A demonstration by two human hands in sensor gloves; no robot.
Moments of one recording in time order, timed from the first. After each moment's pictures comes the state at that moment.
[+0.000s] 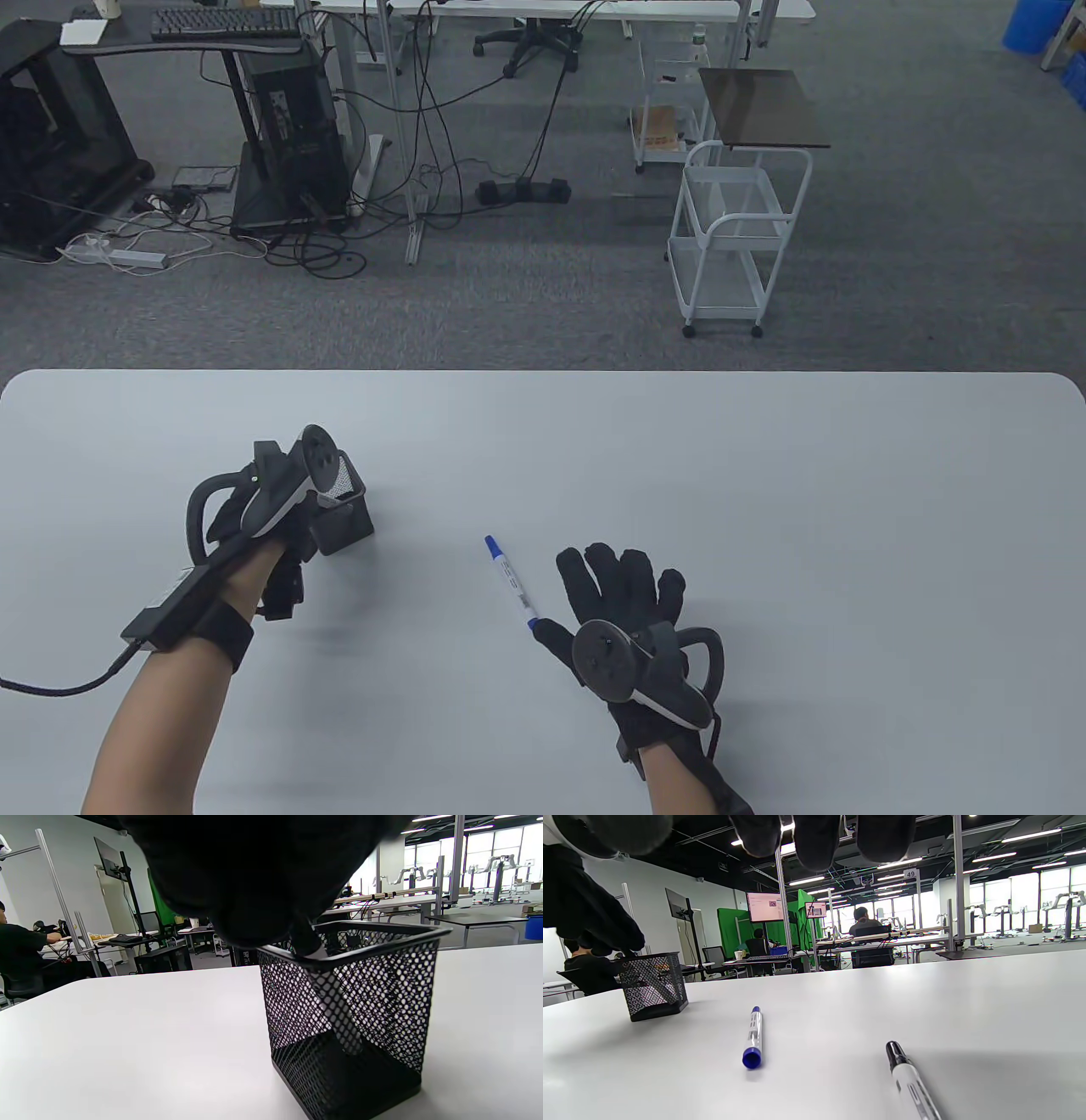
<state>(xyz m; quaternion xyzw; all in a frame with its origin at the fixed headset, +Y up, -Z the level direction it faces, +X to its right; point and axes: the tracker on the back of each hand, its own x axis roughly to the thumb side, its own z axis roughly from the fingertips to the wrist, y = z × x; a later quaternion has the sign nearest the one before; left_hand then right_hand) -0.287 -0.651 -0.455 -0.02 0.15 -0.07 0.99 0.065 -0.675 -0.296 0.14 -0.08 0.98 0.08</state>
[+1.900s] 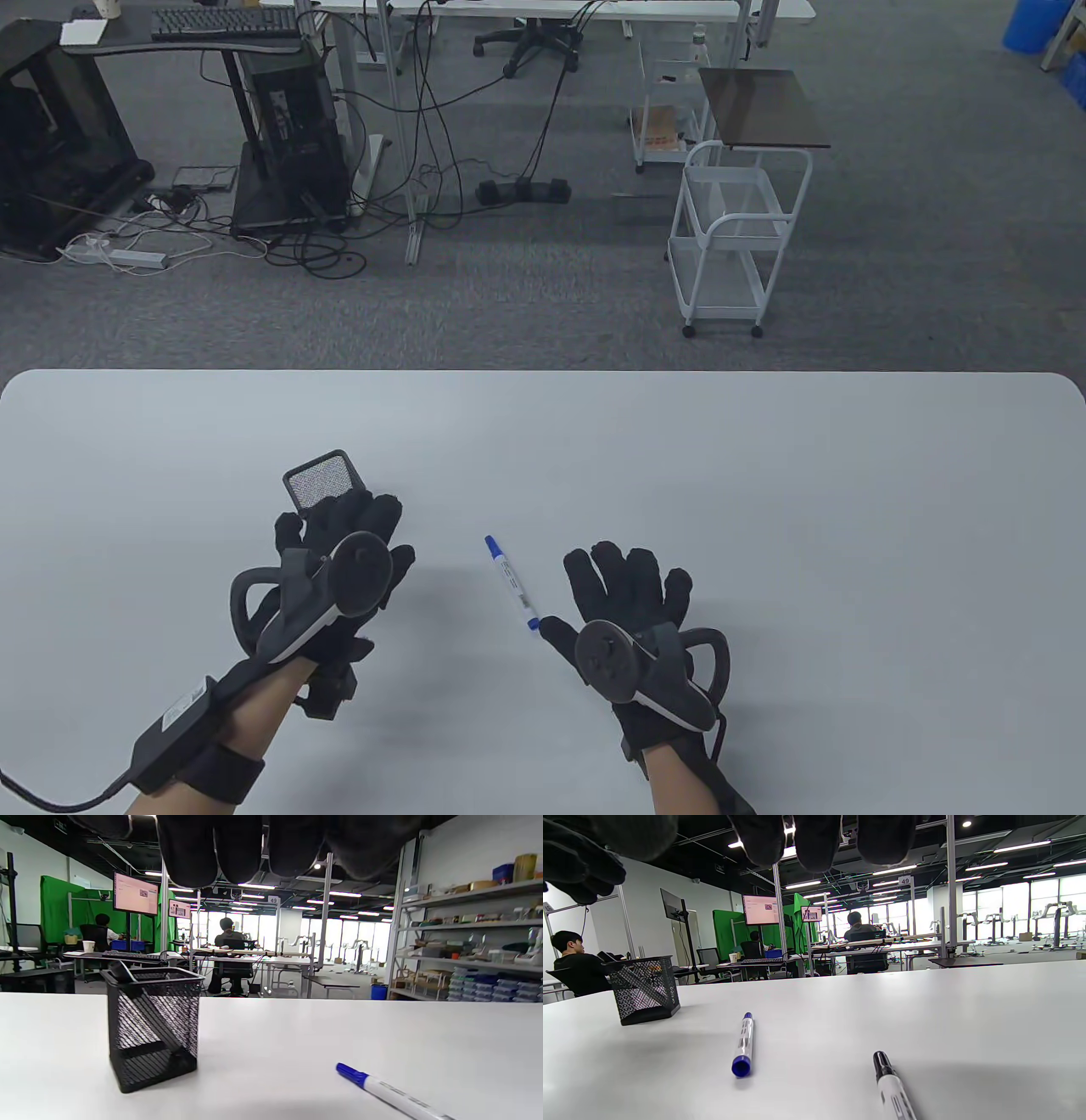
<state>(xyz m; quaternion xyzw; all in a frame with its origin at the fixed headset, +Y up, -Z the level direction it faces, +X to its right) -0.212 -0.630 -0.331 0.07 -0.03 0.04 1.00 0.068 -0.675 -0.297 0.13 -0.09 0.99 0.07</state>
